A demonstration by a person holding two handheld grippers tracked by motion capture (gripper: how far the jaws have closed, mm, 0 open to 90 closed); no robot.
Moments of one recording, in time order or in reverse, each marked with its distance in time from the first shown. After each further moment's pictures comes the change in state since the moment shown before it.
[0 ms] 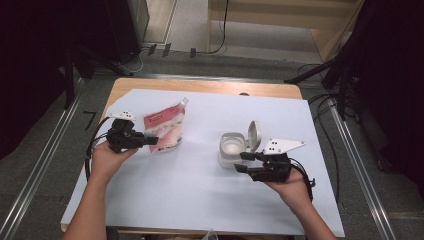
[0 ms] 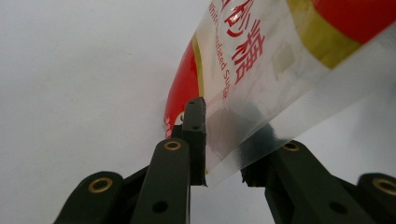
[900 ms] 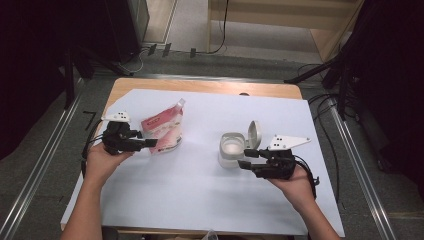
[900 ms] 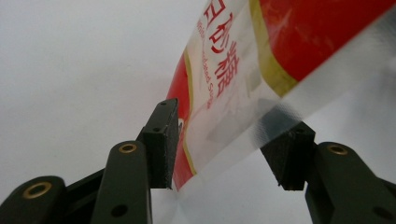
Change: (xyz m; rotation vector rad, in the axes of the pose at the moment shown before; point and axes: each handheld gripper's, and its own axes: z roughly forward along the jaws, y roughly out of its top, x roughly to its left) left arm -0.006 -0.005 -0.013 -0.049 -0.004 0.049; right arm -0.007 0.005 -0.009 -0.011 -0.010 0.037
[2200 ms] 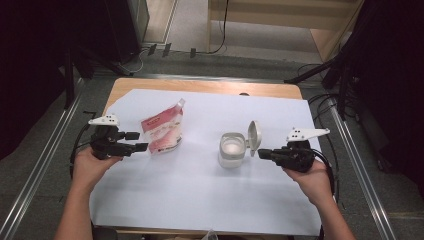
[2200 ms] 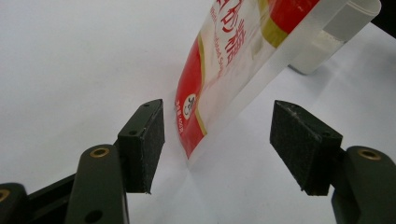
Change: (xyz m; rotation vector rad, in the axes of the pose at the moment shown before) left arm 0.001 -0.012 -0.023 -0.001 0.037 -0.019; right arm -0.029 0.004 -0.036 0.058 -0.047 0.076
